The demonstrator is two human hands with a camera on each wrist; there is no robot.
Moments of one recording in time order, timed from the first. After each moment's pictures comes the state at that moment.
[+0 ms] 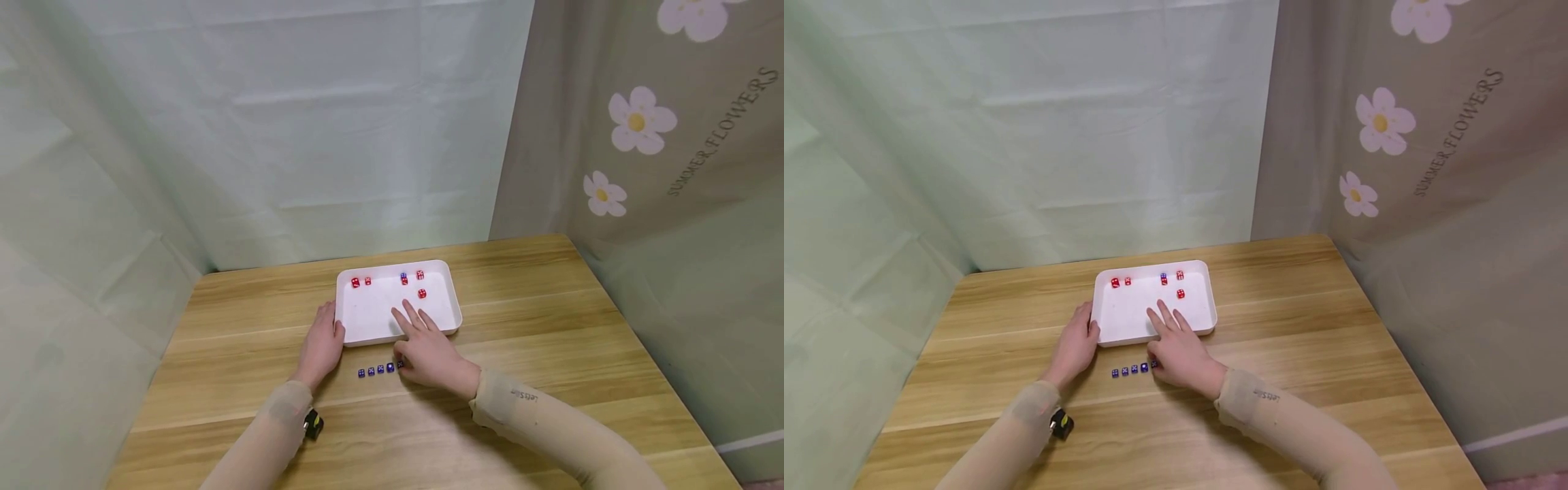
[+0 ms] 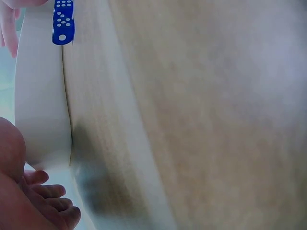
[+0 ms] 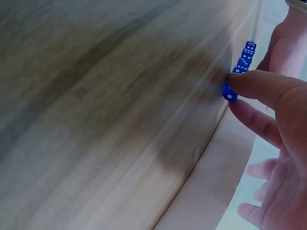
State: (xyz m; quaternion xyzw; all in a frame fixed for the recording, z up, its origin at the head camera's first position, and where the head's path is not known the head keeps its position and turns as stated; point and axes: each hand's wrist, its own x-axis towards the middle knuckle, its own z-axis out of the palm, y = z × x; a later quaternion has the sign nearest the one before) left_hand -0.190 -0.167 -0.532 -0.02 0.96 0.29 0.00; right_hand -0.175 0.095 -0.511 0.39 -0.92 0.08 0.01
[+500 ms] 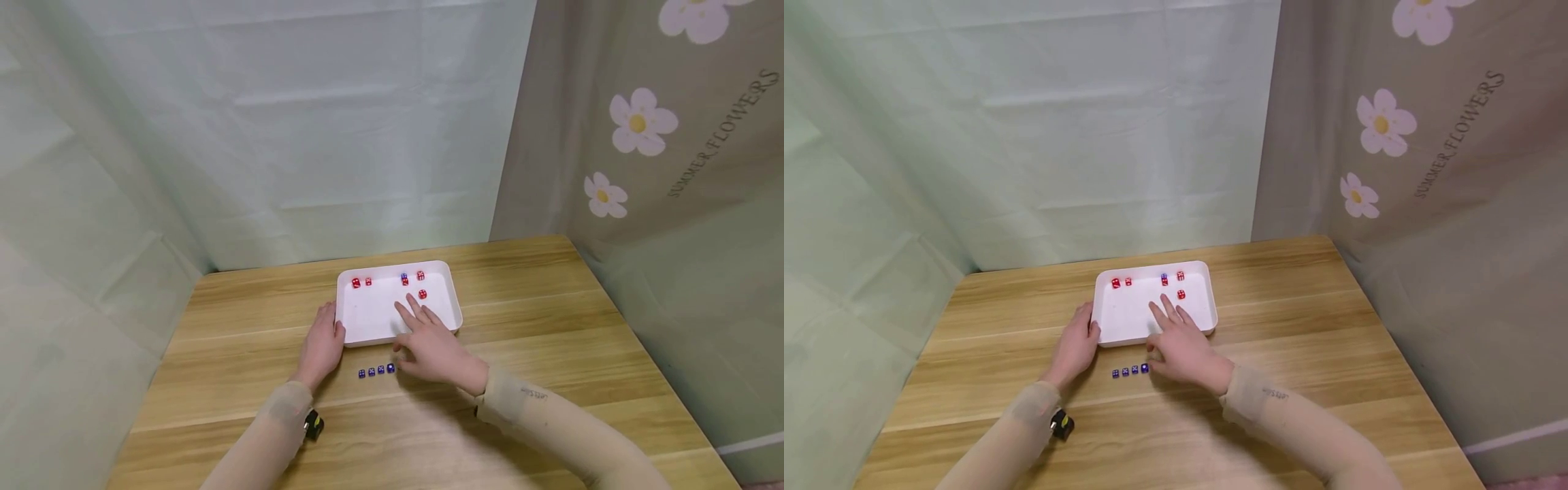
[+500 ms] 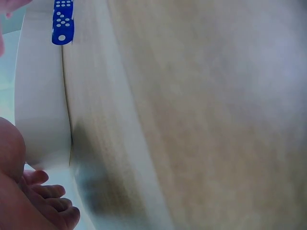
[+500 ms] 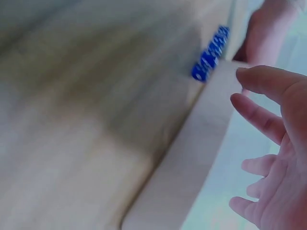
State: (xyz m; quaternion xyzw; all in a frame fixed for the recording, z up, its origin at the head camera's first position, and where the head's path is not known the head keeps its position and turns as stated) left_hand -0.190 -0.168 -0.533 -0.02 0.96 0.29 0.00; right_hand -0.179 0.101 -0.491 0.38 -0.92 0.13 0.00
